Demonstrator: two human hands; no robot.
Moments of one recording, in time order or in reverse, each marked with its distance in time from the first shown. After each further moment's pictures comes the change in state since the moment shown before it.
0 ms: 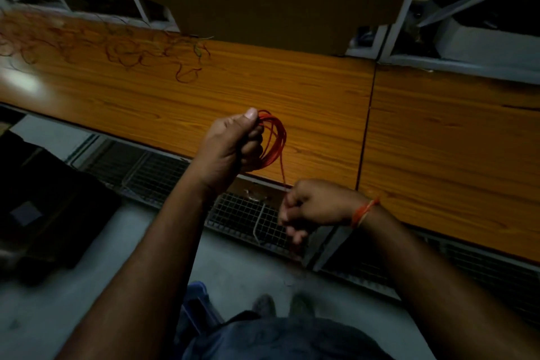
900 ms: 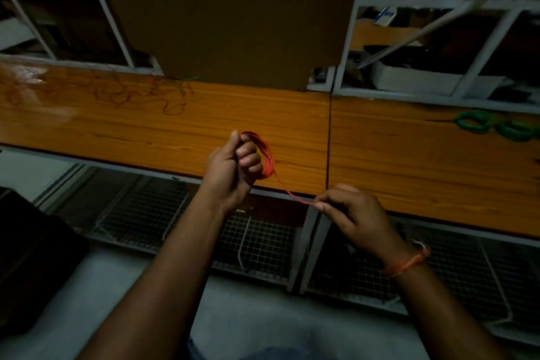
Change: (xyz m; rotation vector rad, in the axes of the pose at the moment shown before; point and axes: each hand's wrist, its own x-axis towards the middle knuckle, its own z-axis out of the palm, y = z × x) left_hand -0.048 -0.003 0.036 -0.577 0.122 -0.057; right_hand -0.121 0.043 0.050 -0.322 0.880 -0.469
